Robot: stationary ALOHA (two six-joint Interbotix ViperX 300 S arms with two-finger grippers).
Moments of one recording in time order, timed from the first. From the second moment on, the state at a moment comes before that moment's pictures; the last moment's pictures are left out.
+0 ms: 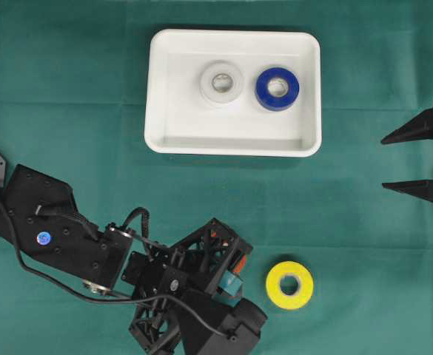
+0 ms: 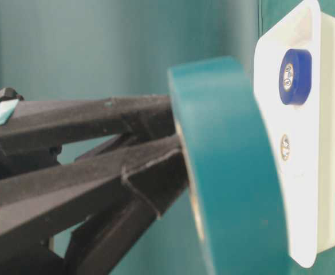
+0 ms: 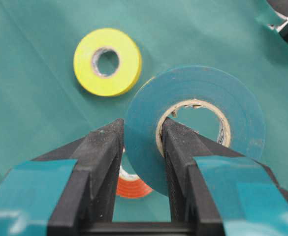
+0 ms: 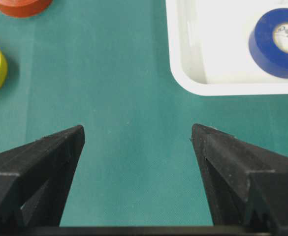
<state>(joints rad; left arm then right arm) -0.34 0.08 0.04 0.01 0.79 0.36 -0.03 -0.99 1.24 -0.08 0.36 0.25</state>
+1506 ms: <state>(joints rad) 0.03 0.03 0.08 0.01 0.79 0.37 -0.03 -0.99 1.24 -0.08 0.36 0.25</state>
